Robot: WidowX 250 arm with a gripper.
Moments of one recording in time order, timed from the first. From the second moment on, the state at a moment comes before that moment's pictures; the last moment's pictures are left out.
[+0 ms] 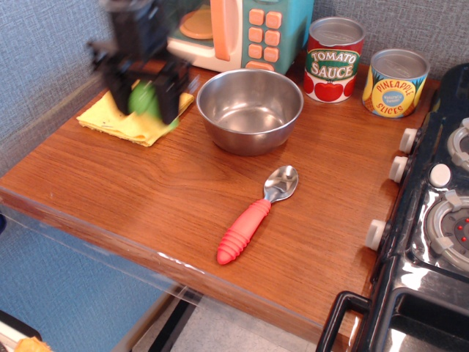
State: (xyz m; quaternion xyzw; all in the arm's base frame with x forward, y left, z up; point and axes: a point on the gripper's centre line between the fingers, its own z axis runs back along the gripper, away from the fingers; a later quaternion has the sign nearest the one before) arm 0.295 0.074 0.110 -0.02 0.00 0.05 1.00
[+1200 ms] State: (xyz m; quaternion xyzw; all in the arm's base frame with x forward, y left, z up) arm 0.405 0.025 0.064 -0.02 0.03 0.04 1.00
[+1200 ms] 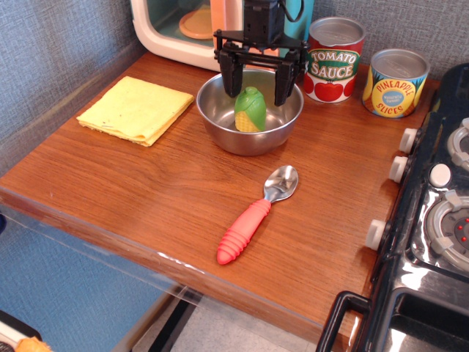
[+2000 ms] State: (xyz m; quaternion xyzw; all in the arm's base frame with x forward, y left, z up) arm 0.396 0.026 0.108 0.00 -0.03 -0.02 1.00
